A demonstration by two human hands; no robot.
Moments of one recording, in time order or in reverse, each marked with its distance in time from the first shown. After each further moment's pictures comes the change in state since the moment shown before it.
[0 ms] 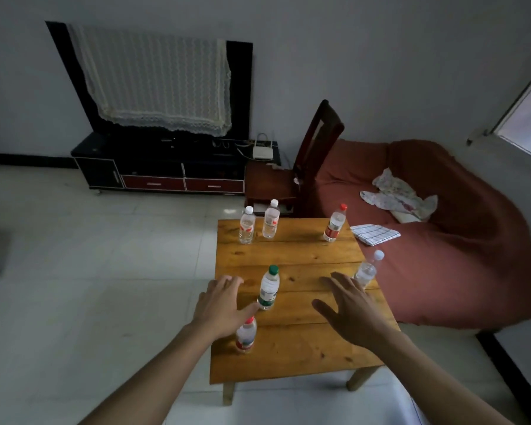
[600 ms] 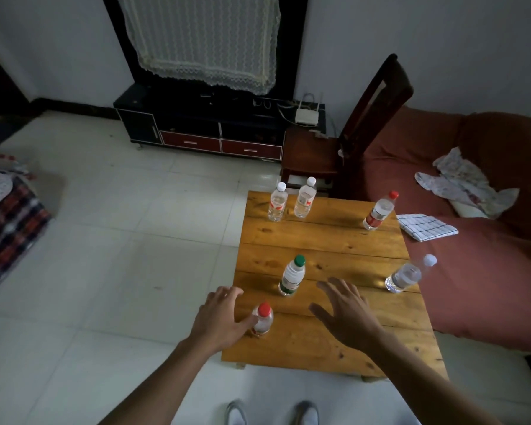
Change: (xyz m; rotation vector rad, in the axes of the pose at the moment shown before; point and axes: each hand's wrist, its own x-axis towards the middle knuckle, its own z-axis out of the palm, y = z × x) left_hand 0.016 -0.048 0.054 -0.134 -0.061 -0.214; right_hand 0.093 0.006 0.062 -0.004 -0.235 -0.112
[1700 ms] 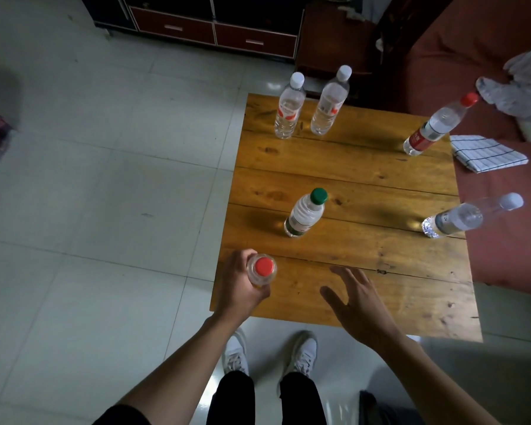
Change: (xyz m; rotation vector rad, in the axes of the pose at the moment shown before) left_hand 0.080 -0.044 0.180 -0.358 0.227 -0.012; right_hand 0.054 0.064 0.153 0.280 -0.095 0.107
